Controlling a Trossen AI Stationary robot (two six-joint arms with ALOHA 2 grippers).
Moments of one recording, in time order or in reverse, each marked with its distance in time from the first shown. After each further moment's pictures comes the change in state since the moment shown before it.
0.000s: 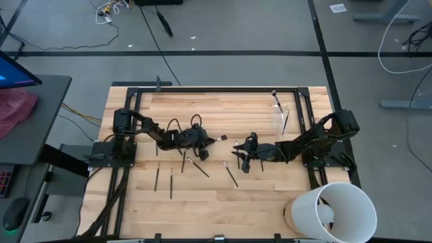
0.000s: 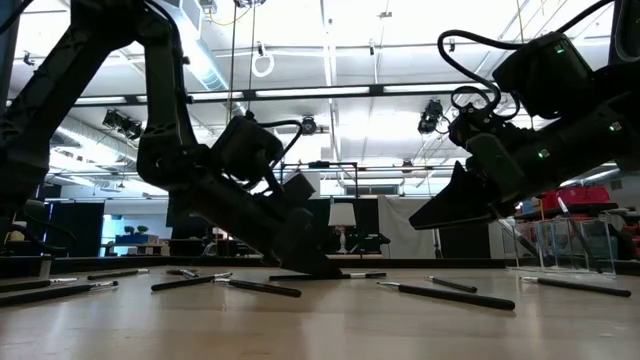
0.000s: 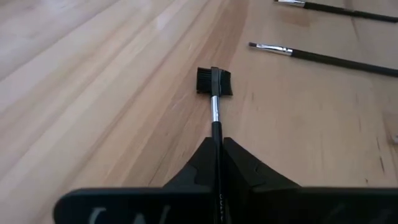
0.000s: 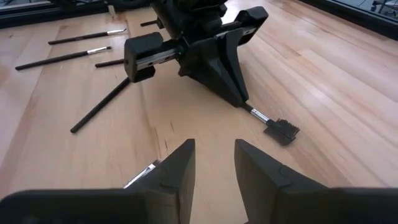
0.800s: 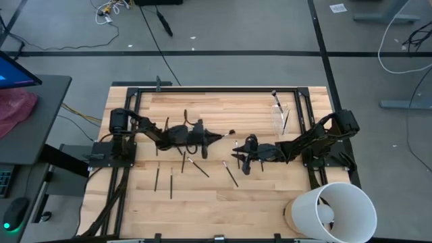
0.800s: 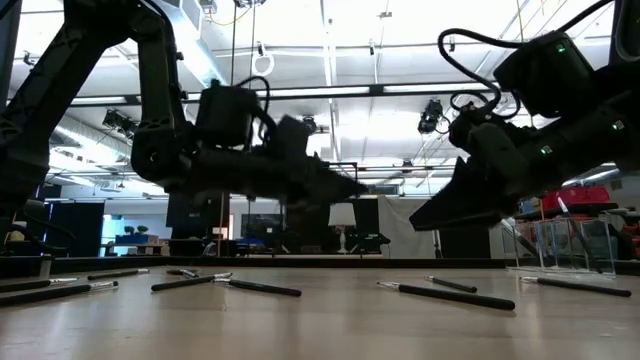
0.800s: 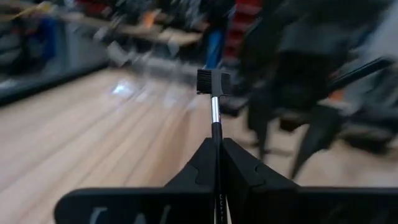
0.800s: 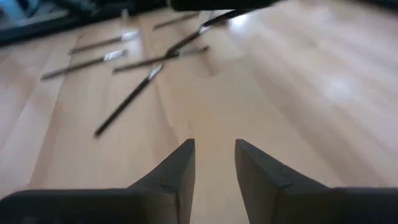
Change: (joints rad) left arm -0.002 -0.078 -0.007 0.483 0.100 -0.033; right arm 0.000 0.000 0.000 0.015 -0.044 0.070
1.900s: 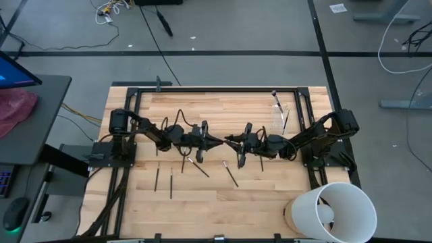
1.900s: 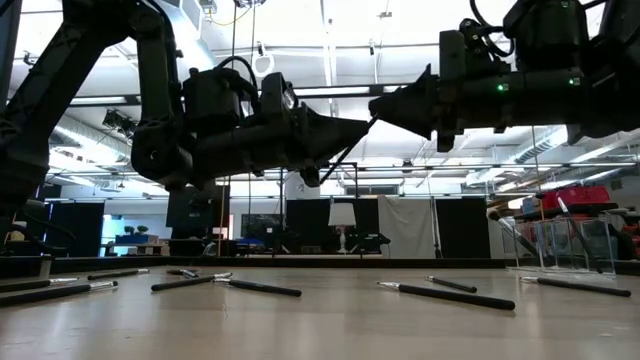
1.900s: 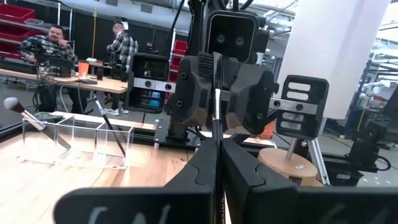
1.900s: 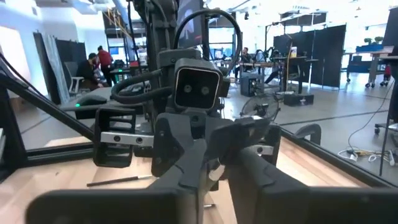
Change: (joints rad) left arm -0.011 -0.002 0.011 0.226 0.192 -0.011; right arm -0.027 0.000 0.075 0.463 -0.001 -0.321
